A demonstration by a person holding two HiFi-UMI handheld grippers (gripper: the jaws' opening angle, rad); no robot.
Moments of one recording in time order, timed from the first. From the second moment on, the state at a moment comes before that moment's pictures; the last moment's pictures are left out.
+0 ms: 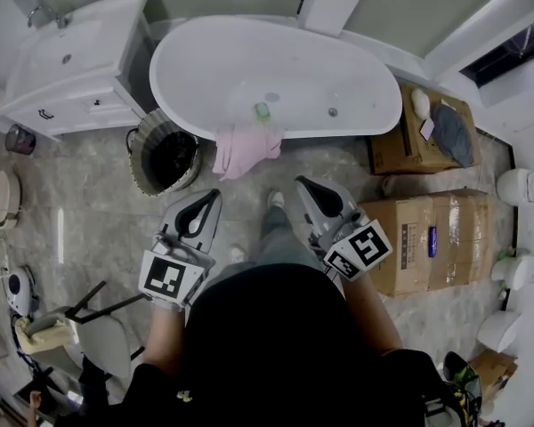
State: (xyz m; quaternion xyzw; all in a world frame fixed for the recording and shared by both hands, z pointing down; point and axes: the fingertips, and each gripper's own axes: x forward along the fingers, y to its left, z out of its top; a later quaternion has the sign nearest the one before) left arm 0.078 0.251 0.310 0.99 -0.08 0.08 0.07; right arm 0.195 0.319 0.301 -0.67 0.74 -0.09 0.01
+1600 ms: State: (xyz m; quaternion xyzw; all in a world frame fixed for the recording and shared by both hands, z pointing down) left arm 0.241 0.076 0.372 0.95 -0.25 0.16 0.10; right arm 0.383 0.093 0.409 -0.50 0.84 -0.19 -0.05
